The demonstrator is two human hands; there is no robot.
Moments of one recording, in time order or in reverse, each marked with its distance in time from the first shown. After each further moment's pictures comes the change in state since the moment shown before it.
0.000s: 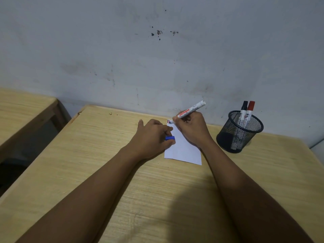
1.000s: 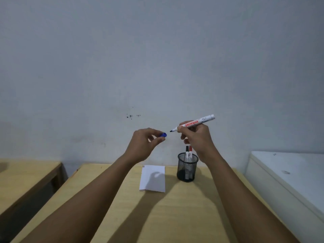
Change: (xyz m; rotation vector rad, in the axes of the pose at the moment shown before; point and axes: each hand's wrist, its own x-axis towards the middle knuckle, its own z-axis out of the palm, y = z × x) left_hand -0.026 0.173 -0.142 -0.349 0.389 0.152; right_hand -0.126 -0.159 -0.199 0.462 0.188 -0.177
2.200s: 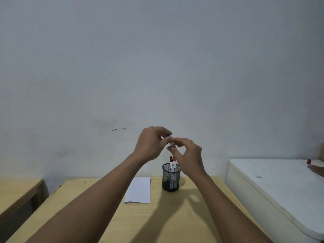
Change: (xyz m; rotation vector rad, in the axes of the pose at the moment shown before) left_hand 0.018 0.094 0.022 0.022 -0.004 0.168; right_hand -0.033 0.014 -0.032 -0.525 0.177 -0.359
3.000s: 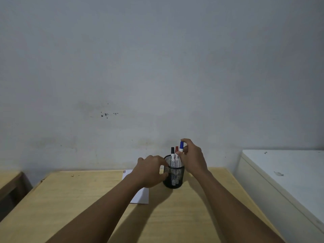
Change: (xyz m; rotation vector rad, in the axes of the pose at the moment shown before) left_hand -0.026 -0.133 0.103 0.414 -0.578 -0.099; right_hand 0.035 0.134 0.067 -0.247 -0.207 0.359
